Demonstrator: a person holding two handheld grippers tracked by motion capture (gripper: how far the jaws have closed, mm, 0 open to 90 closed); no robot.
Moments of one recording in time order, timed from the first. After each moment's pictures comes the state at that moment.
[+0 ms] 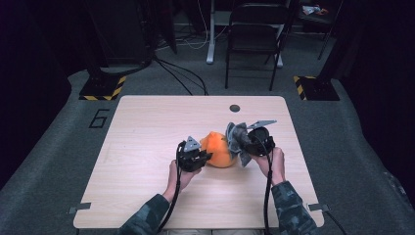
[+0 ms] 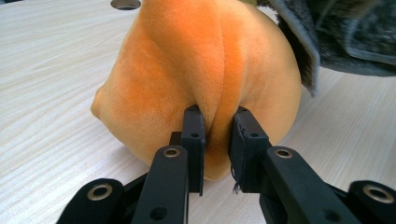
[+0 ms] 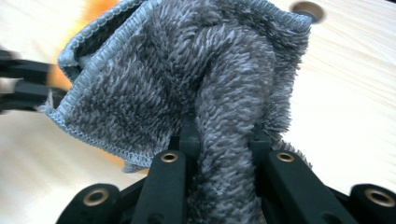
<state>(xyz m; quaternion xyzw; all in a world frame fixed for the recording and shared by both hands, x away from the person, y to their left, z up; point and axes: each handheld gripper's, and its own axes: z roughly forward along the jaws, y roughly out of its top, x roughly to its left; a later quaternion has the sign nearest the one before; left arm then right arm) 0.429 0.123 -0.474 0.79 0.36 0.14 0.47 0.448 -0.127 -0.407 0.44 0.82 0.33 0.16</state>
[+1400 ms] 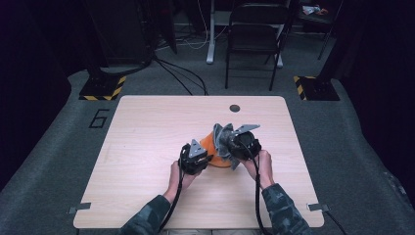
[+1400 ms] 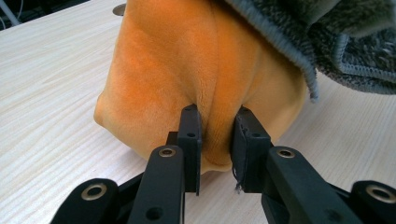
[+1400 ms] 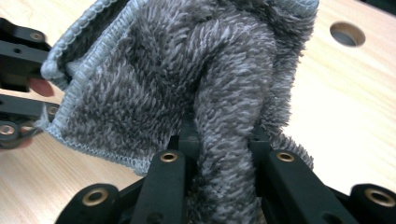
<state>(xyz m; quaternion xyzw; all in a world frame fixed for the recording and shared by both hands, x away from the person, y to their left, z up) 0.425 0.116 -0.485 0.81 0.33 0.19 0.45 0.446 -0.098 -0.421 0.41 0.83 0.33 0.18</state>
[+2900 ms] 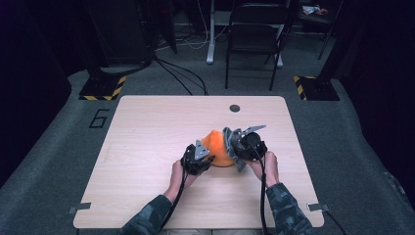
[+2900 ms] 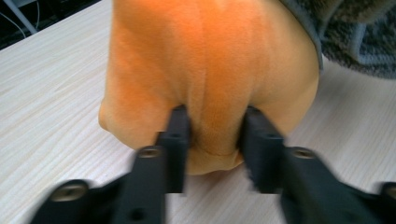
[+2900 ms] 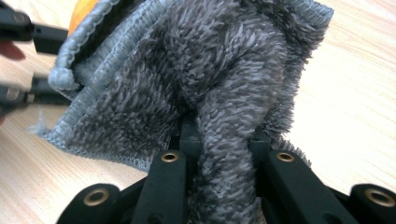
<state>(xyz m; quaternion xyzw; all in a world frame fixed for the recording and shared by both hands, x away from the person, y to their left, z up) 0.426 0.109 -0.485 0.82 0.31 0.22 0.42 0.453 -0.117 -0.434 0.43 0.84 0.31 0.15</state>
